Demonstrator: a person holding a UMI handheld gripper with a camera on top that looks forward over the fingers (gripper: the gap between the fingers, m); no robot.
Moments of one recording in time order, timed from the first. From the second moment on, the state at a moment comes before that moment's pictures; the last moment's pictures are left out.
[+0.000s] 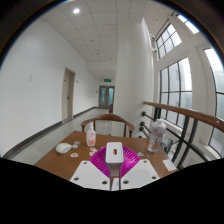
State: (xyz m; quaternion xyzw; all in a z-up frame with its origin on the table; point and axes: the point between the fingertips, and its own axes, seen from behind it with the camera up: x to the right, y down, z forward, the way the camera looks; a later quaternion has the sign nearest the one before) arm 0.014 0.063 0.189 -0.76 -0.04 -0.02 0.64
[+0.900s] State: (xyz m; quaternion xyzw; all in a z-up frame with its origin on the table) arm 0.133 0.015 0.039 -0.85 0.02 -0.02 0.52
